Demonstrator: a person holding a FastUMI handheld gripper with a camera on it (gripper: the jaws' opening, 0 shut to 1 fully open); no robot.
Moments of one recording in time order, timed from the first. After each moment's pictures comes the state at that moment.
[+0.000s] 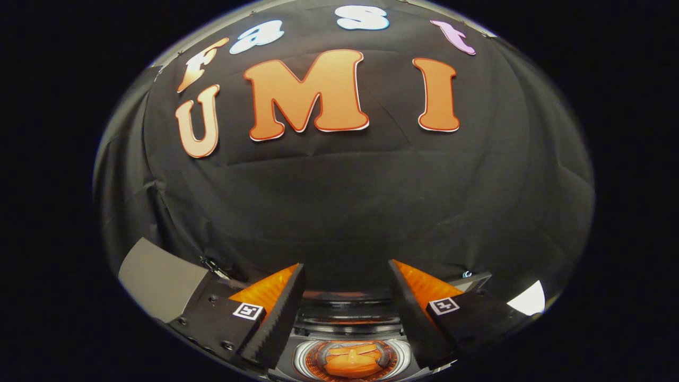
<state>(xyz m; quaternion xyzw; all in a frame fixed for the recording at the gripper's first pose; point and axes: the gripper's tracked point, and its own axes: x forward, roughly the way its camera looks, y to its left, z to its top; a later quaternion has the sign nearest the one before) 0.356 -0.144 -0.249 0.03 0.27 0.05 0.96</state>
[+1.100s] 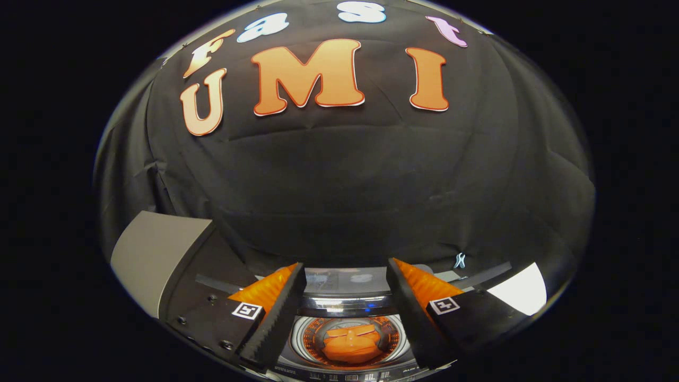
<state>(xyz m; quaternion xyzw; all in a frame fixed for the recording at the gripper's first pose) 0.257 -0.147 -0.296 0.02 0.29 0.03 0.96</state>
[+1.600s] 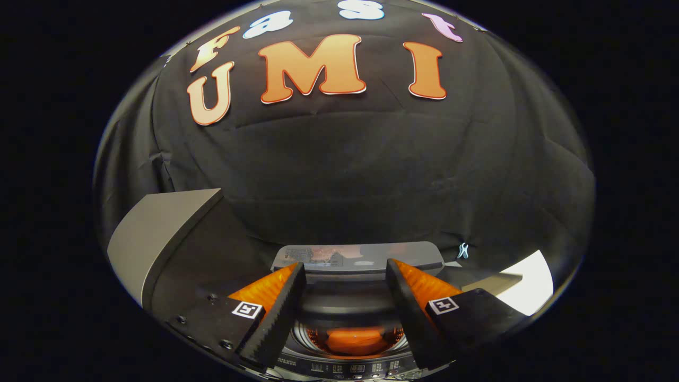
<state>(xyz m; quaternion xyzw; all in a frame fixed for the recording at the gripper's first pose) 0.218 -0.140 -0.335 0.03 0.29 0.04 0.95</state>
